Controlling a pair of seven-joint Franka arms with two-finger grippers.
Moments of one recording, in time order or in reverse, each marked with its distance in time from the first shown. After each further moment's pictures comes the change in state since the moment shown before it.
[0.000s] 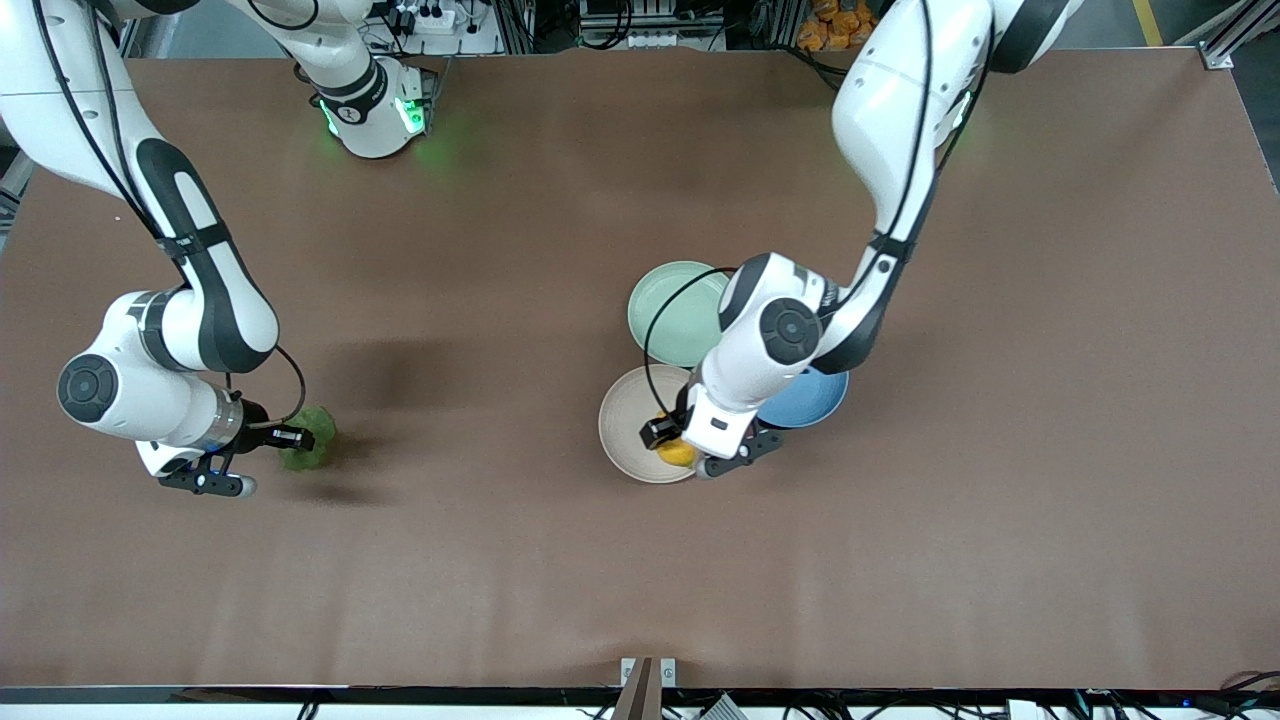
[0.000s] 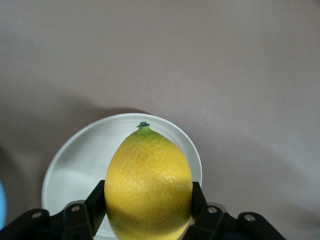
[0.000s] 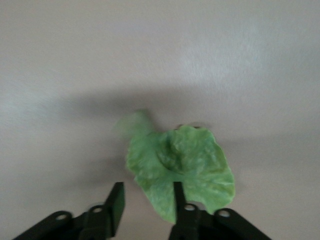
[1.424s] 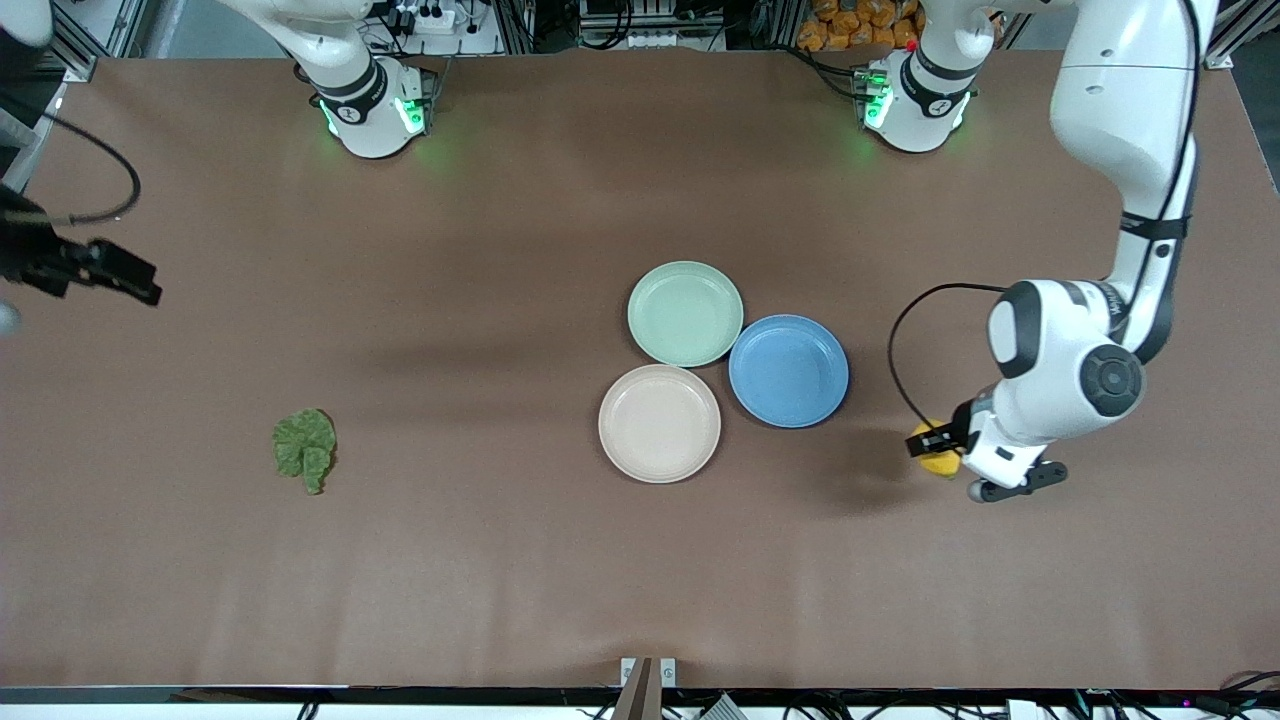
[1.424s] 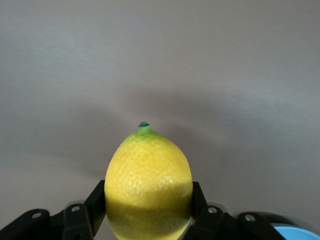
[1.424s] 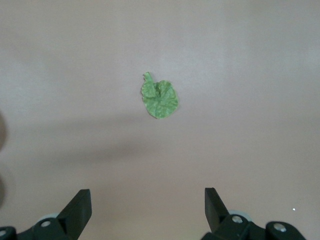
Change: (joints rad) left arm 0.475 -0.205 0.022 -0.351 0.193 -0.118 0.578; right arm 0.101 -0.482 -0.037 0.339 -0.015 -0.783 0.000
